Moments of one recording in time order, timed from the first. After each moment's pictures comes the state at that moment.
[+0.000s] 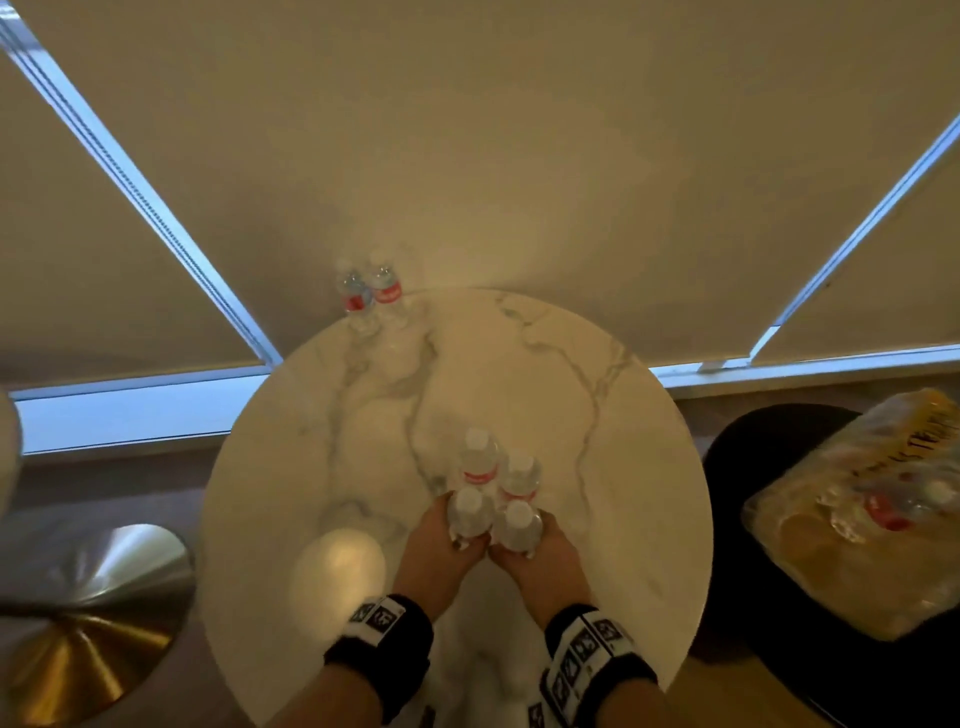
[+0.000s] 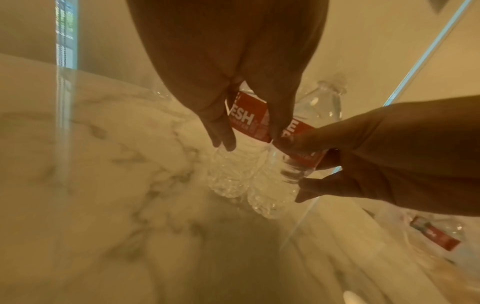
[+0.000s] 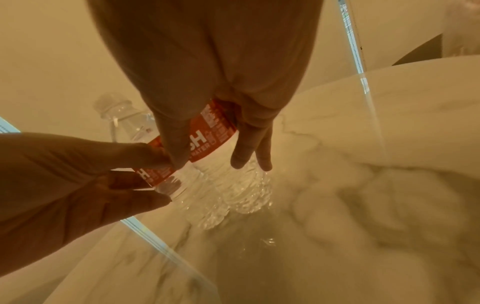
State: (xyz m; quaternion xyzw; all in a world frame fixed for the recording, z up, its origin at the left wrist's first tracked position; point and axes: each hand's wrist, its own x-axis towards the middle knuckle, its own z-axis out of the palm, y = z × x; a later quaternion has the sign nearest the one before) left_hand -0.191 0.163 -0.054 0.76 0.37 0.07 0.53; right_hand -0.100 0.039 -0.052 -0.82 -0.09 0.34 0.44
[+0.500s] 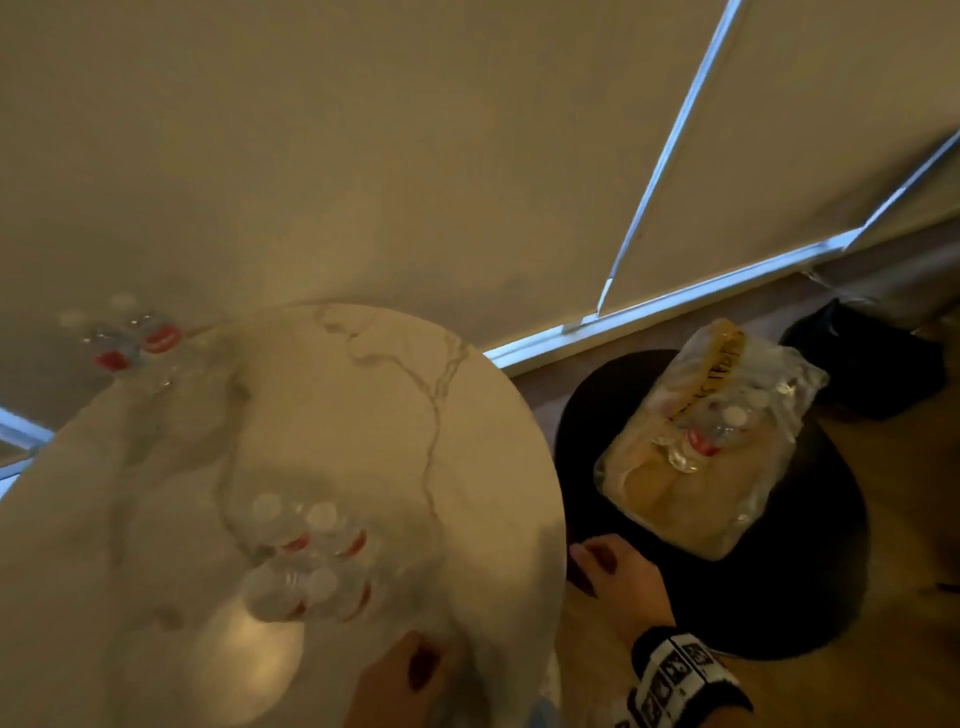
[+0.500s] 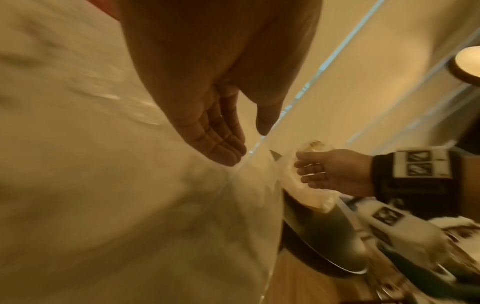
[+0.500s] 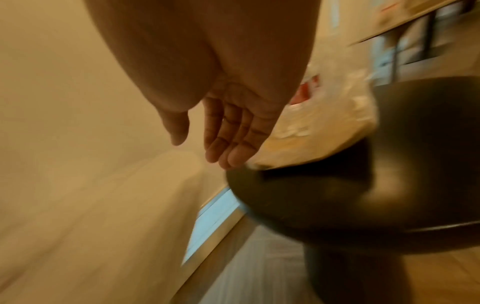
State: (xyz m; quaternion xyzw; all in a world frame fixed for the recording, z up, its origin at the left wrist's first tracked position) left_hand -0.142 0.036 -0.093 0.80 0.31 -0.19 0.47; right_hand 0.027 -0.186 -0.079 -0.90 0.08 0.27 0.34
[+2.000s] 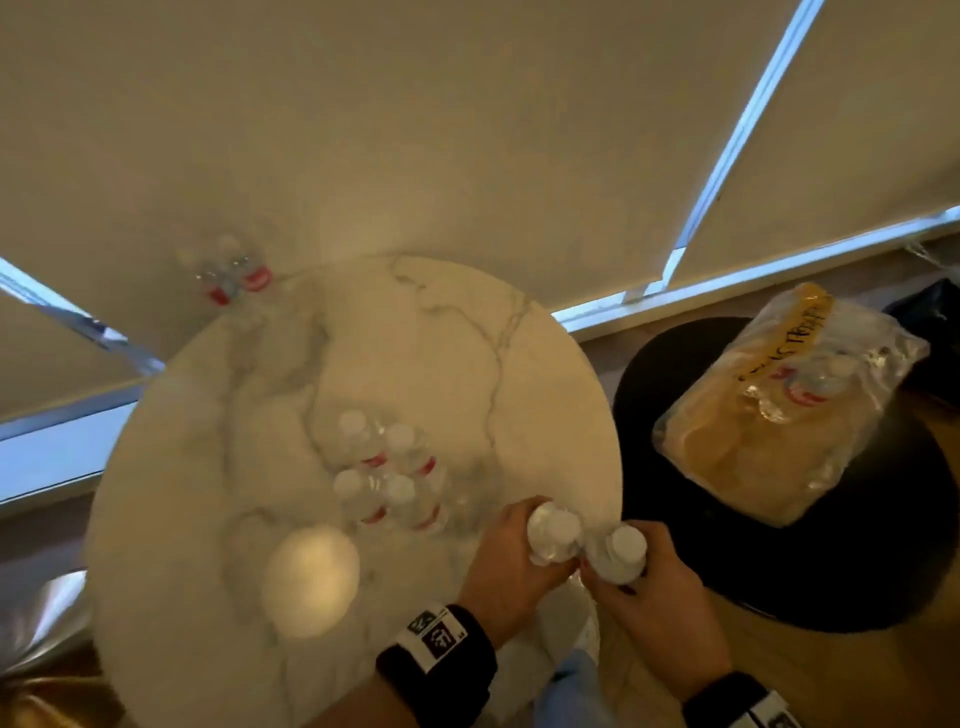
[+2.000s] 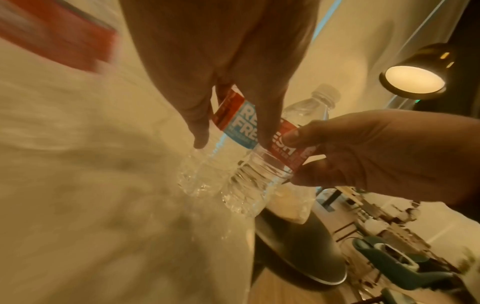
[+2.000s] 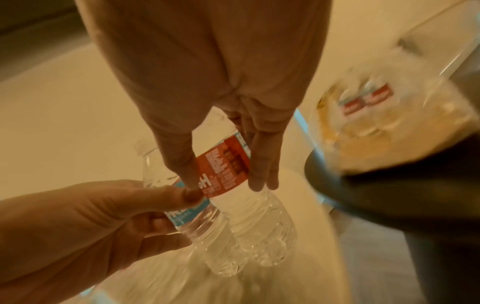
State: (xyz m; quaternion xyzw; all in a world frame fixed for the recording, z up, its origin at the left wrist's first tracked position) left_hand -0.122 0.015 -0.056 0.79 0.21 -0.06 0.58; right_hand -0.070 -0.155 -0.019 -0.85 -0.04 0.27 0.44
